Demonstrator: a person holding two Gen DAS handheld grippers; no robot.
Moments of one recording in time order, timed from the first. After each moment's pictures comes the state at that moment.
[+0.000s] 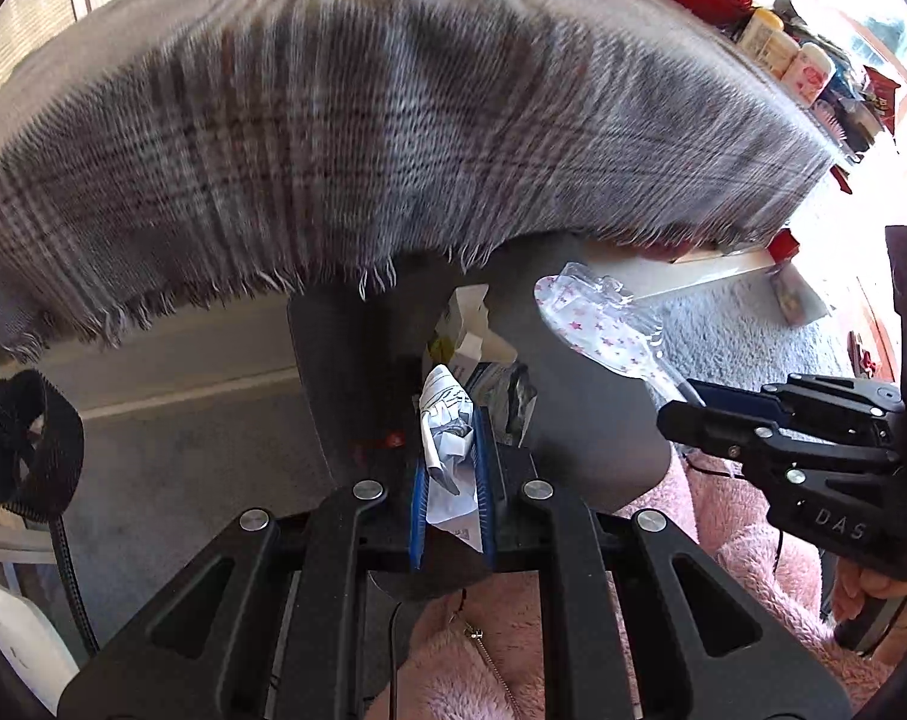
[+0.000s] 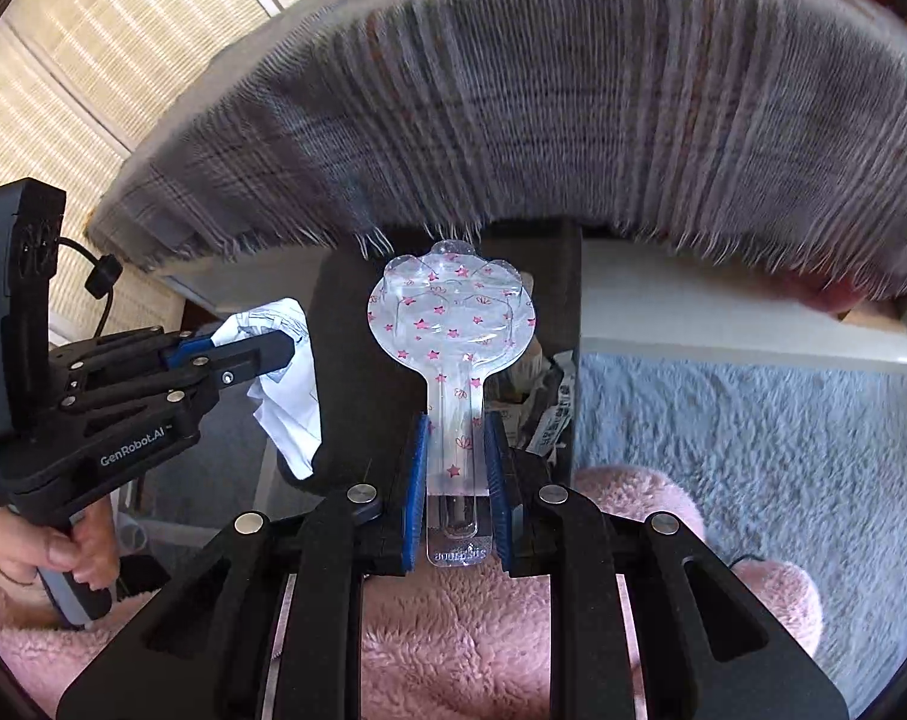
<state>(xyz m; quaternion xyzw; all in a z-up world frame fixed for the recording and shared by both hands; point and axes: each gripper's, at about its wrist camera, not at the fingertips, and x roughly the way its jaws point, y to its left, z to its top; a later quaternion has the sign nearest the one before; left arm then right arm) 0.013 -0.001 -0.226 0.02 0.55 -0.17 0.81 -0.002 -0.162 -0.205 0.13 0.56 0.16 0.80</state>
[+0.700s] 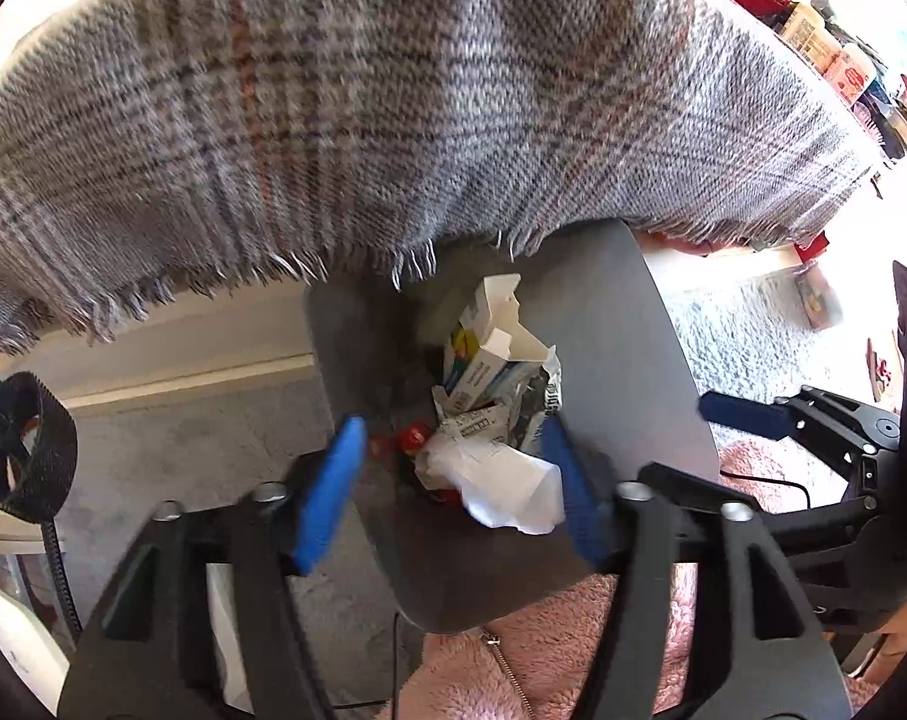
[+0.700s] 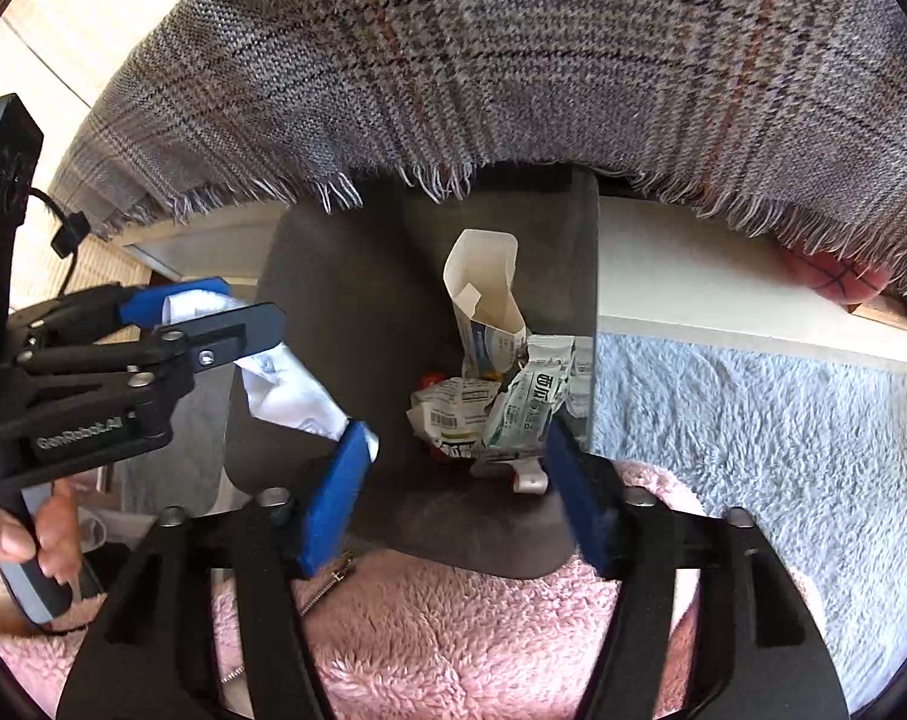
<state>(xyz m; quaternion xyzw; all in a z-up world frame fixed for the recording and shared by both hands) 0.033 0.011 -0.242 0.03 0.57 -0.15 0.81 0.007 -0.146 -0.230 0.08 0.58 0.15 0.80</state>
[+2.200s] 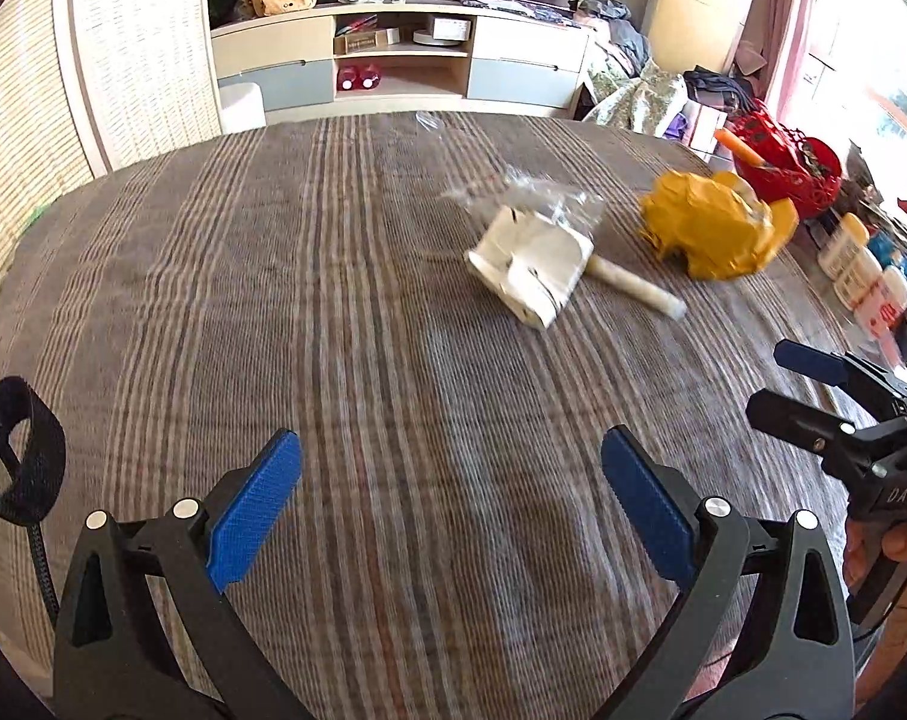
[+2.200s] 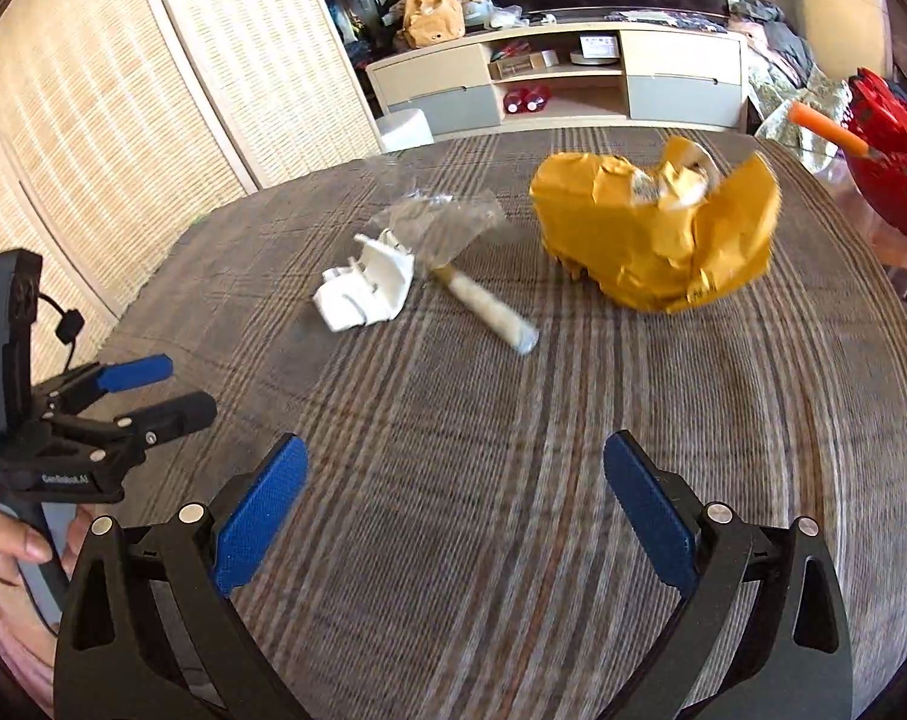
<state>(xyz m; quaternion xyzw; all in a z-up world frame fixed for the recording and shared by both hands) 0.248 -0.008 -0.092 0.01 0.46 -0.13 0.88 0.233 -0.233 -0.083 0.09 0.43 0.16 0.88</state>
